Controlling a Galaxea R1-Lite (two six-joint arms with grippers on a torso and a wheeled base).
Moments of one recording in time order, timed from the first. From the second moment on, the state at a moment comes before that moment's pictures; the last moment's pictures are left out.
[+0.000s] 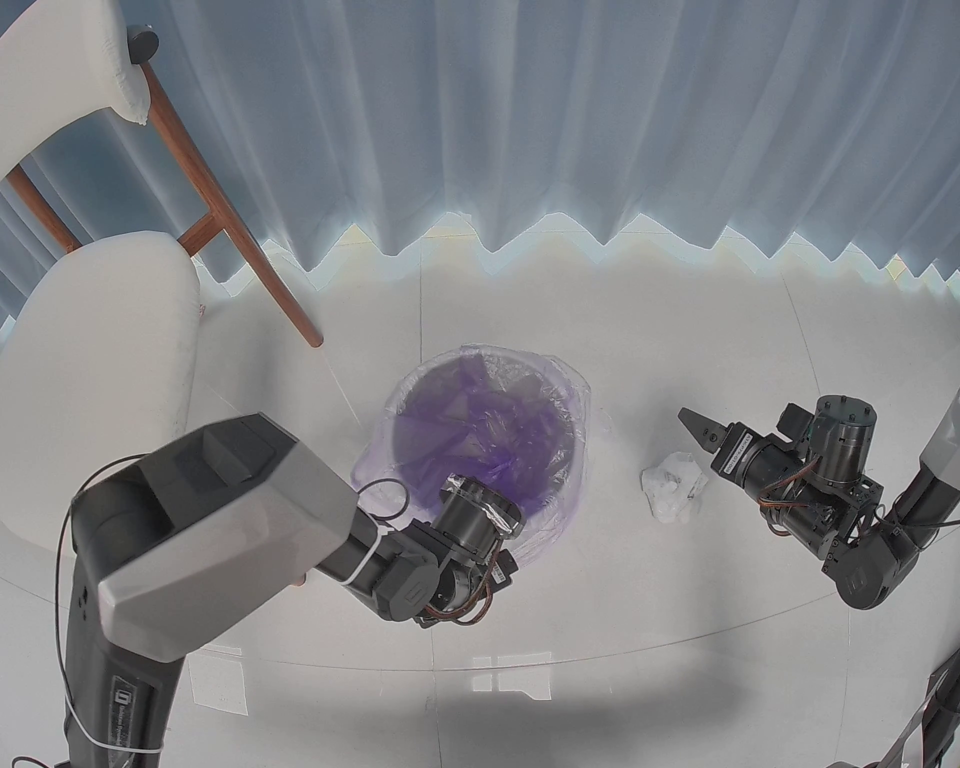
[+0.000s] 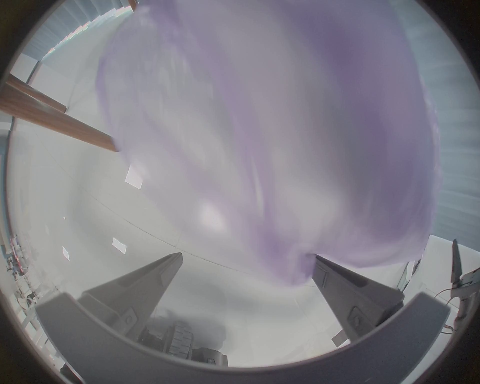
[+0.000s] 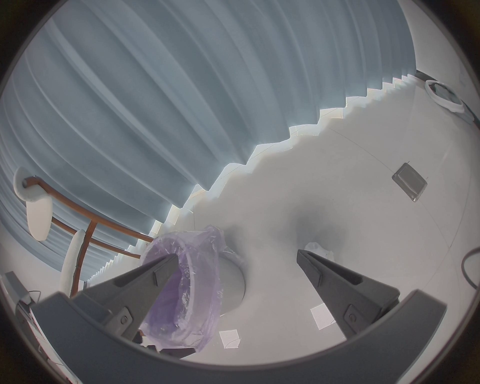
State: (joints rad) left arm -0.69 2.38 -1.28 -0.14 0.21 -1.06; right arm 0.31 1.94 -0.55 -1.21 -0.06 0.55
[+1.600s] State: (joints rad) left arm -0.58 2.19 -0.85 -0.60 0.23 -0.87; right arm 0.29 1.95 -0.52 -1.21 -0.05 0.55
